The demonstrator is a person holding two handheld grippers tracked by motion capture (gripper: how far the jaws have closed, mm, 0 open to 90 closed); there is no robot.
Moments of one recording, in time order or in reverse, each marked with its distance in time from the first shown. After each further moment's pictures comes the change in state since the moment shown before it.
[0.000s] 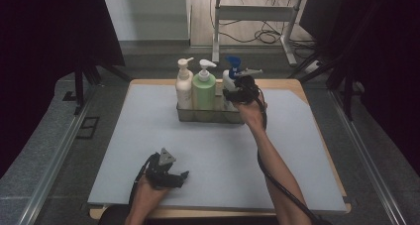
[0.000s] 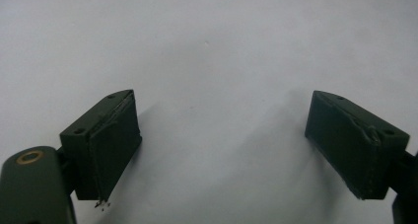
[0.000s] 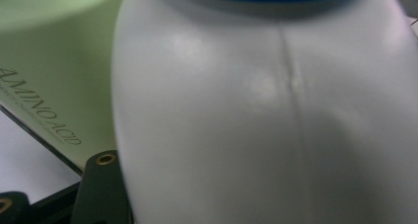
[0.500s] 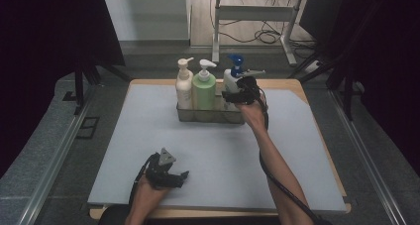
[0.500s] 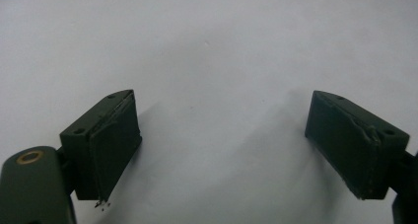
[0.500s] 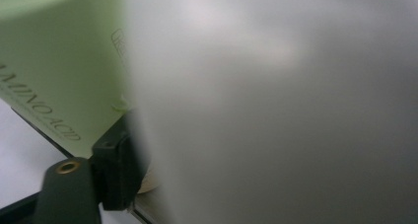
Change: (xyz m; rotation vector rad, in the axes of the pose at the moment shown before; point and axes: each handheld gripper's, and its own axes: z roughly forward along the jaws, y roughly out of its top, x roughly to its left) left arm 0.000 0.000 0.000 0.001 0.001 0.000; right arm -0.008 -0.006 0.004 -0.003 0.052 0.023
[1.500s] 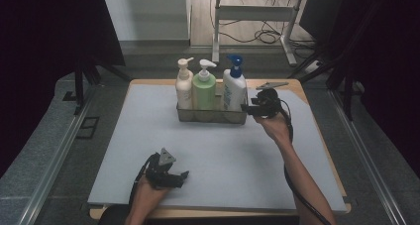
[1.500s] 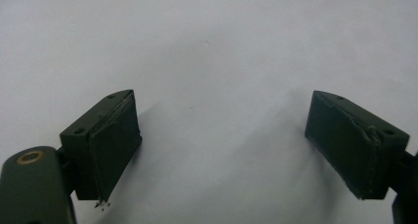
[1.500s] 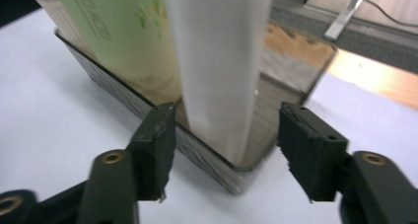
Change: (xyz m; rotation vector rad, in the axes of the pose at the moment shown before) left arm 0.000 0.000 0.000 -0.001 0.000 0.000; right arm -0.029 -0.040 -0.060 0.076 0.073 -0.028
